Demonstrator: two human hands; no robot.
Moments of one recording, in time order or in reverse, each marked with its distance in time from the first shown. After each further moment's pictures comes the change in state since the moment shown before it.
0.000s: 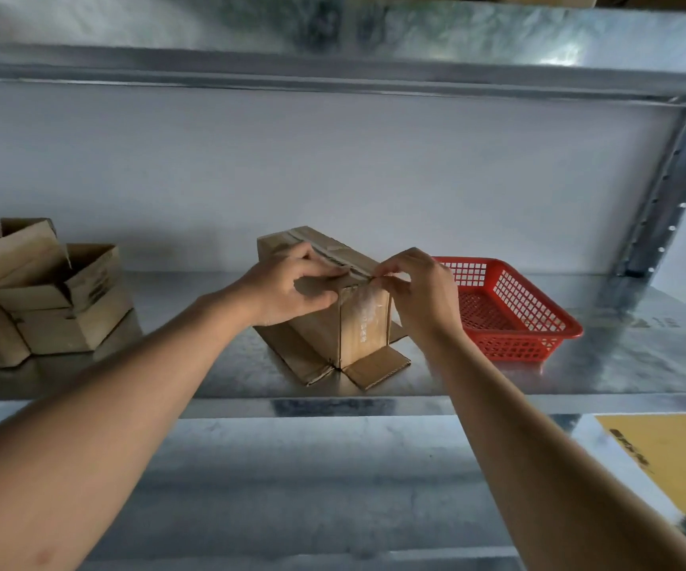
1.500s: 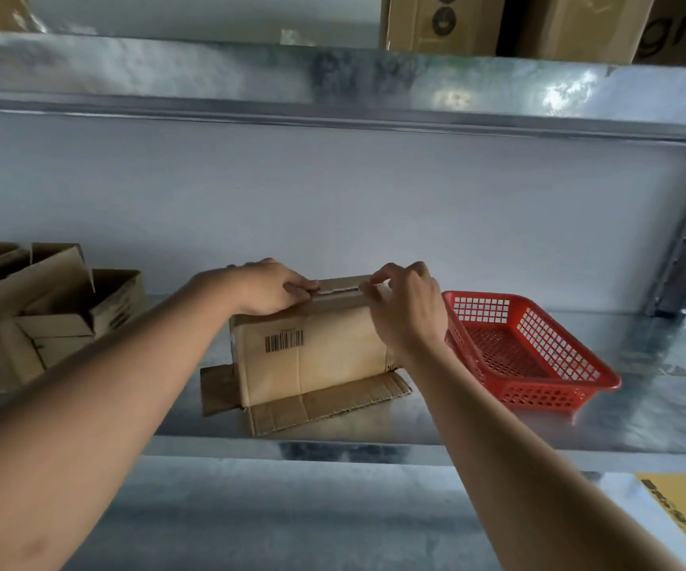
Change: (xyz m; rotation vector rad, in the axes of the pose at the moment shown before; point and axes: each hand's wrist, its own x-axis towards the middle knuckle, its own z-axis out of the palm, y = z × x) left_hand 0.020 -0.013 -0.067 0.294 -0.254 -0.430; right_hand 0.039 -0.049 0.032 -0.190 -0.102 0.245
